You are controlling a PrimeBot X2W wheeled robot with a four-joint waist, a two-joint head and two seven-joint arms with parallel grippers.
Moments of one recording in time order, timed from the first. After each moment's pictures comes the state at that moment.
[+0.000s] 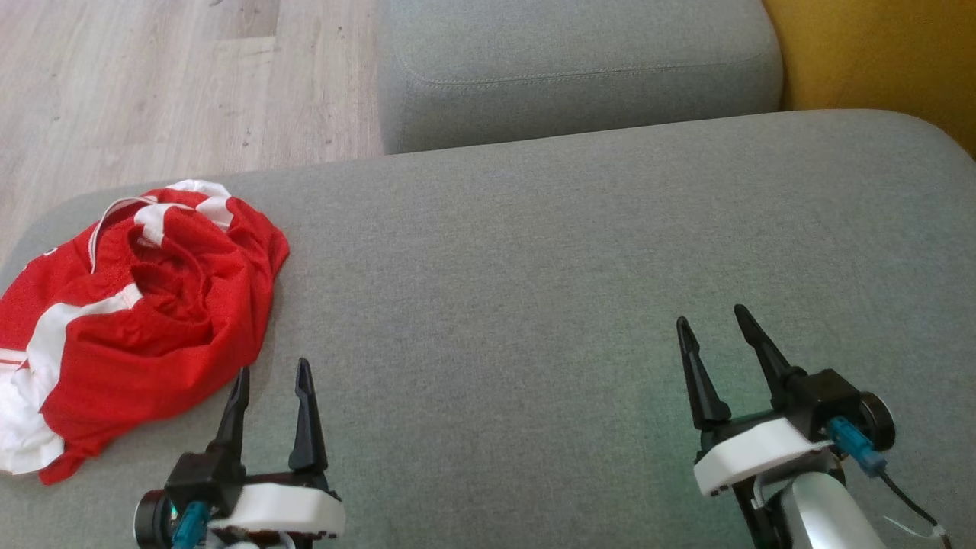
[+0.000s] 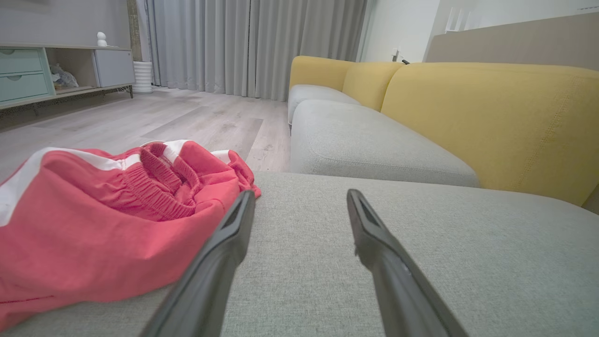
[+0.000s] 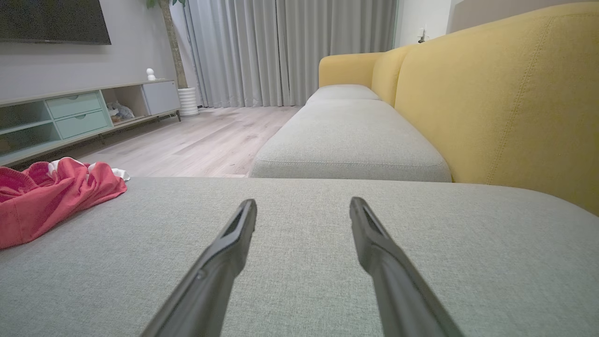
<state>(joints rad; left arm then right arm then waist) -0.02 0.04 -0.13 0.30 -0.25 0.02 -0.25 -0.09 -0.04 0.13 0.37 0.05 0.12 -0.25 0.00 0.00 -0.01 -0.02</state>
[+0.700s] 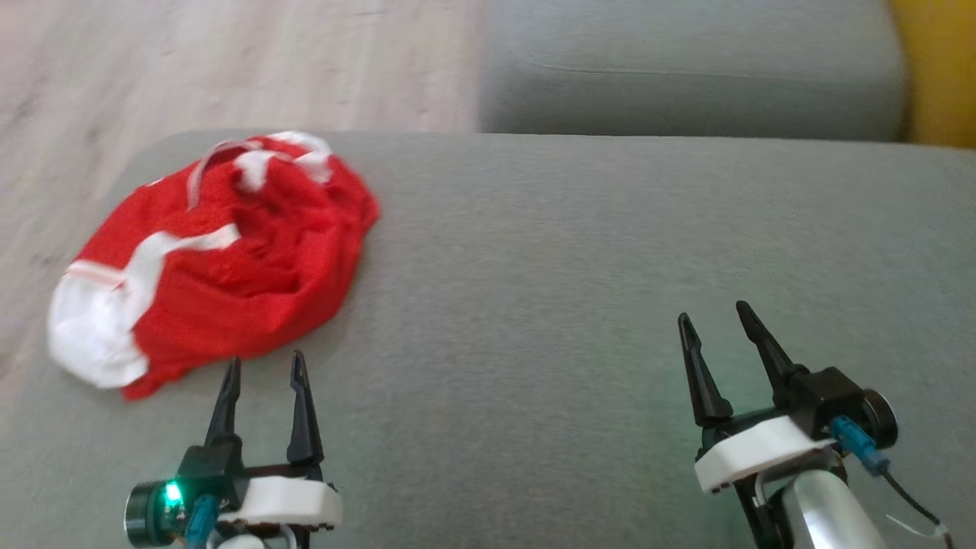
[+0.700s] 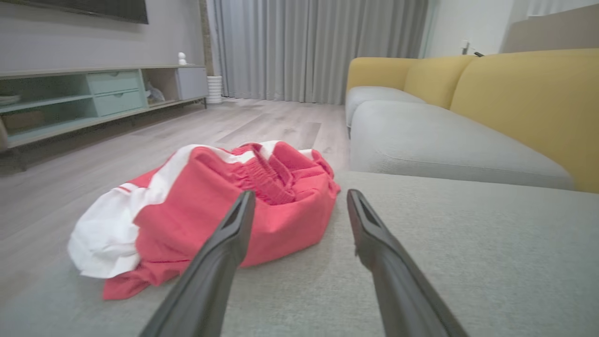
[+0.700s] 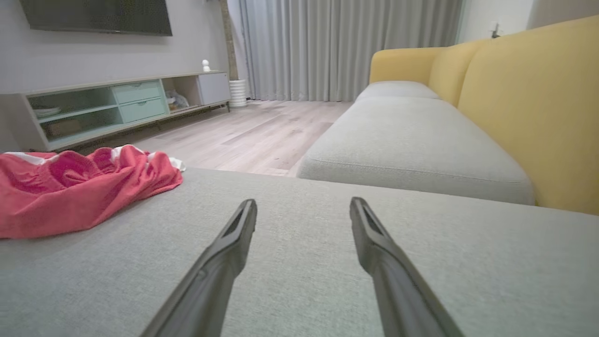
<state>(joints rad) -0.03 0.04 -0.13 0.30 -0.16 0.09 -0.25 -0.09 -0.04 0.13 0.35 0.05 0.12 -0.25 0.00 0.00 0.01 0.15</state>
